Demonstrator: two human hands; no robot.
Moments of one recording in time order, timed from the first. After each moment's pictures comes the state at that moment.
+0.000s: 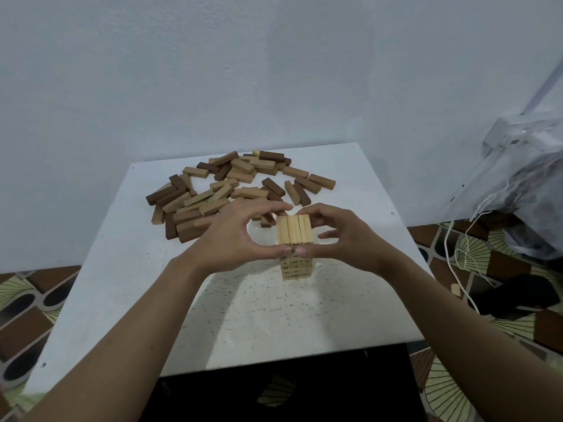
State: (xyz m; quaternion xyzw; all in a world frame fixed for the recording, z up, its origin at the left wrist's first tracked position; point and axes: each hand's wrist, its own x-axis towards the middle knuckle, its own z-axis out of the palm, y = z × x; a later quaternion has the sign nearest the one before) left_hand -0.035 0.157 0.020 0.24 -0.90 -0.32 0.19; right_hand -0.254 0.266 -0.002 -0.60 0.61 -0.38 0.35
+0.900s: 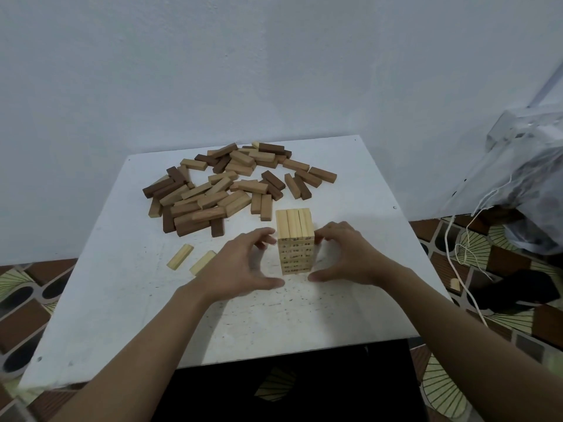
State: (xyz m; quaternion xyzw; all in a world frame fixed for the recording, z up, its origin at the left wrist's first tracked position) left_hand -0.022 0.166 -0.056 0.33 -0.87 -0.36 0.11; right_hand -0.272 0.272 -0.063 -0.63 0.69 -0.23 0.27
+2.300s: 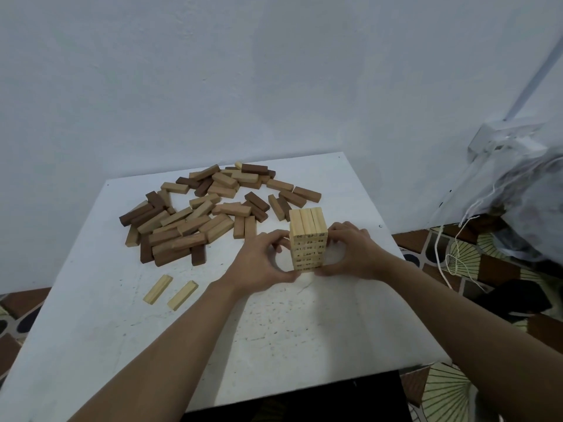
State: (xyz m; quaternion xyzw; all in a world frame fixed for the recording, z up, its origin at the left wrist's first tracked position) left_hand -0.106 0.145 -0.065 0.29 -0.85 -0.40 0.19; right_hand -0.332 0.250 -0.064 -0.63 0.71 -0.21 0.21
